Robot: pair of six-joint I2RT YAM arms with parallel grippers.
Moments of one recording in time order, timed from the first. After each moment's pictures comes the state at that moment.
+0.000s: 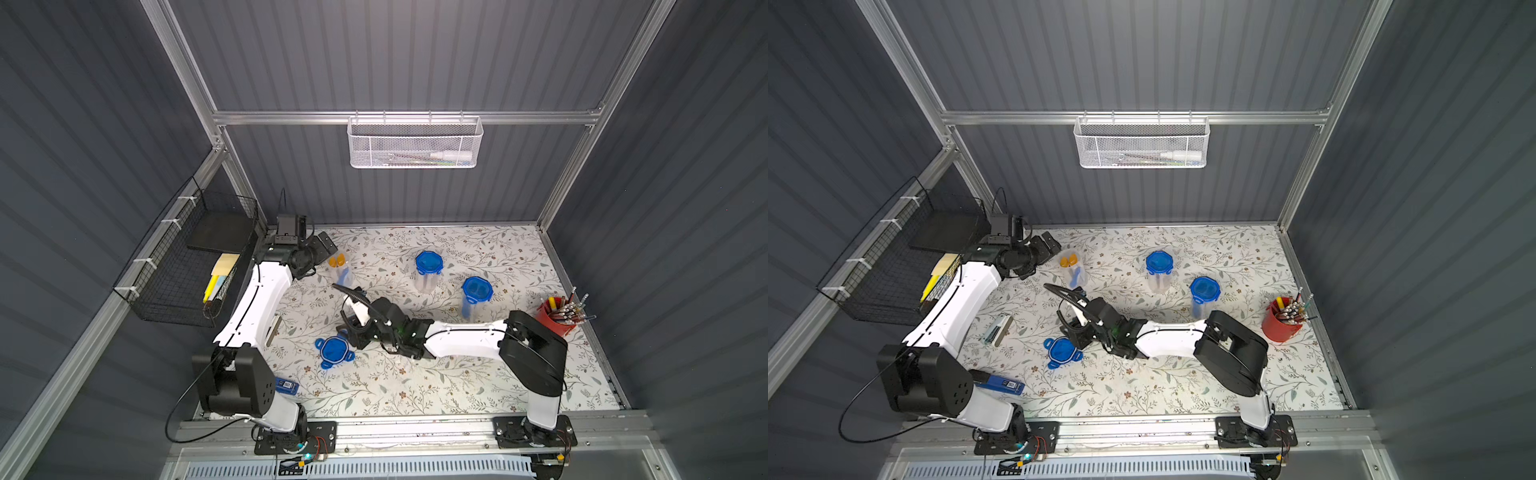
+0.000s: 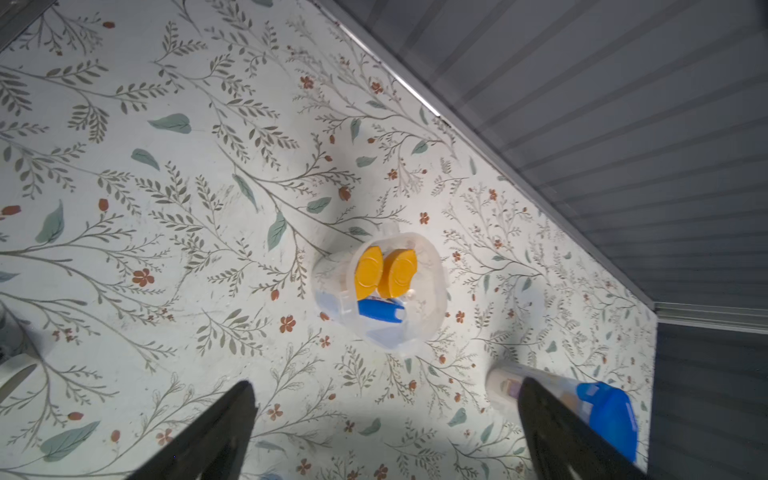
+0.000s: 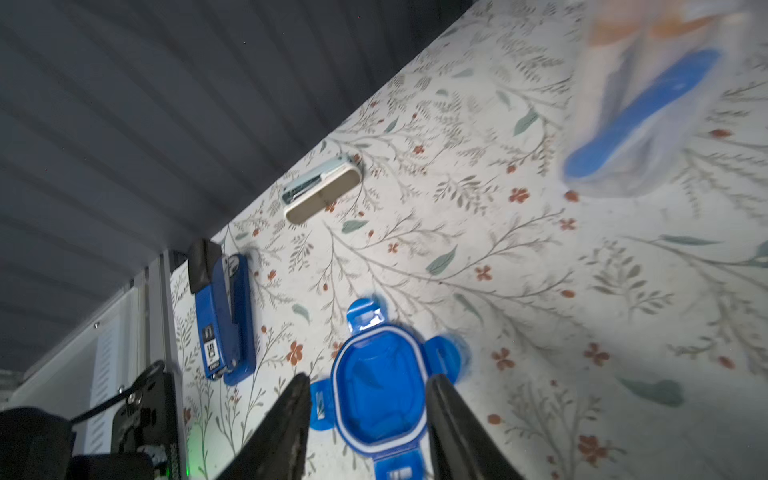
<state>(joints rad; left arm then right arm) -0.11 1.56 1.44 -0.73 0.06 -0.67 1.07 1.89 1.18 0.29 -0.06 0.41</state>
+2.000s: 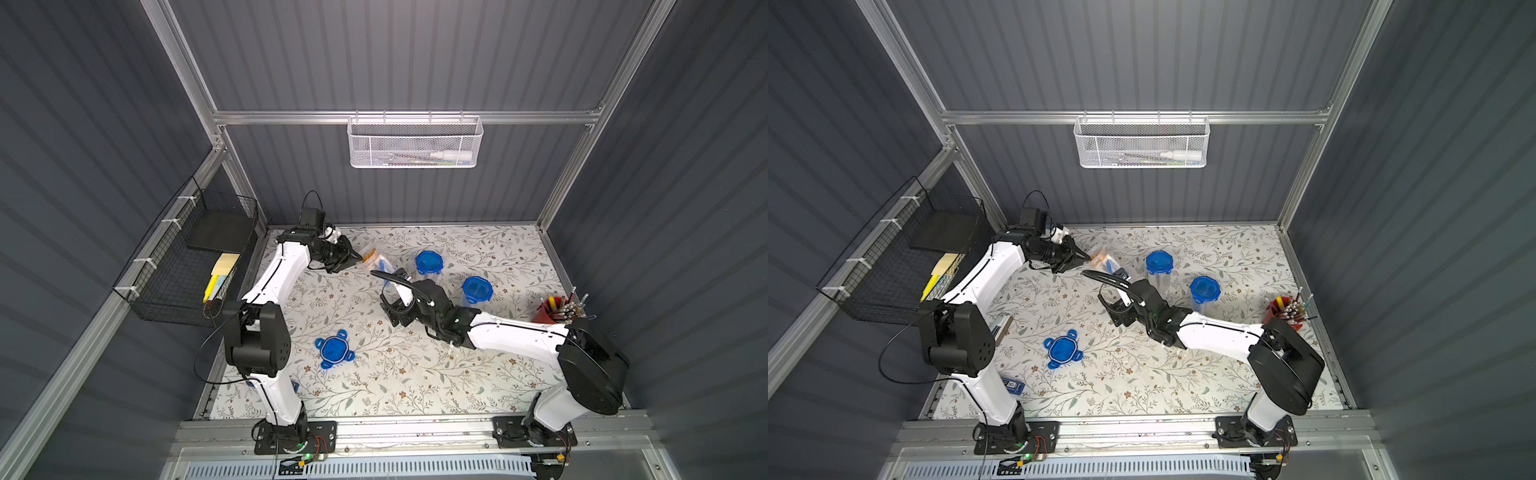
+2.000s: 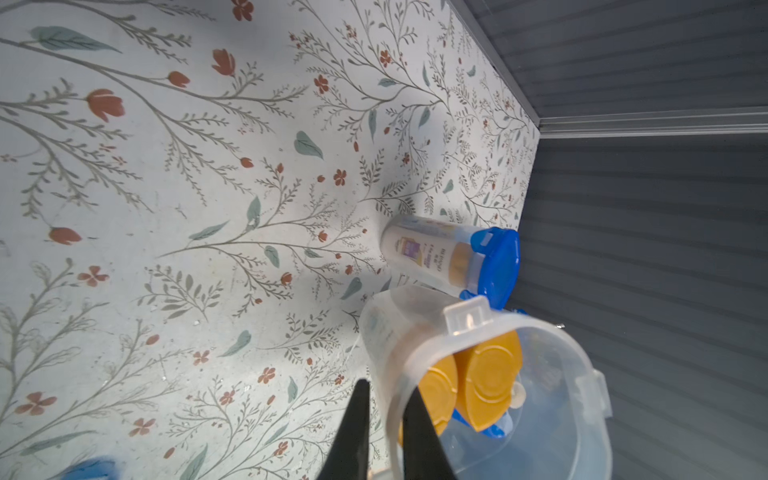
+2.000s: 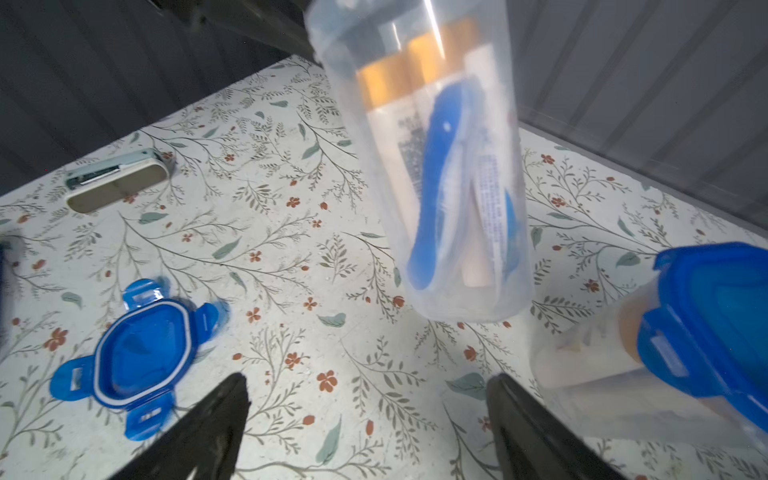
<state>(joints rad) -0.15 1.79 1.62 -0.83 0.68 -0.63 0.89 1.61 0.96 0.15 0.17 0.05</state>
